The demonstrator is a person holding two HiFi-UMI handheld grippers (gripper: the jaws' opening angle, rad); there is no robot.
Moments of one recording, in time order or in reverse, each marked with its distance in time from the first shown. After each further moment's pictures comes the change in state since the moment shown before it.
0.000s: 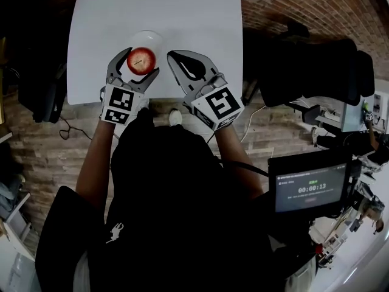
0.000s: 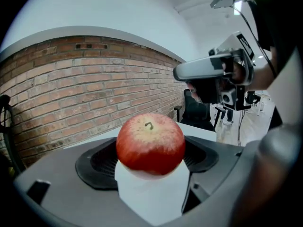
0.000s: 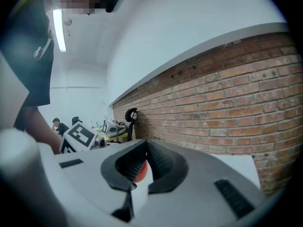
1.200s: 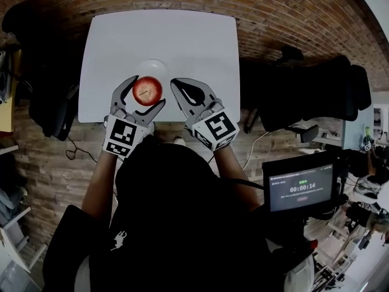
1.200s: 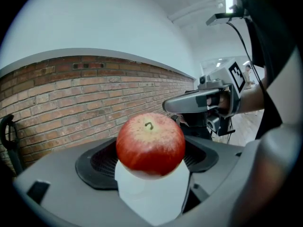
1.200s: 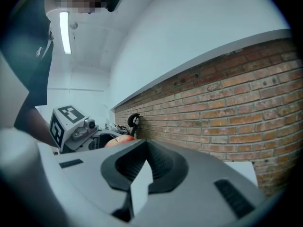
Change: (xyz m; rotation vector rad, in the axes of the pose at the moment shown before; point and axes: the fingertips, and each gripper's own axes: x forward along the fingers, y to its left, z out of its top) left arm -0.054 -0.023 0.066 0.041 -0.094 -0.016; right arm -0.019 0.012 0.016 -0.027 -0.032 0.009
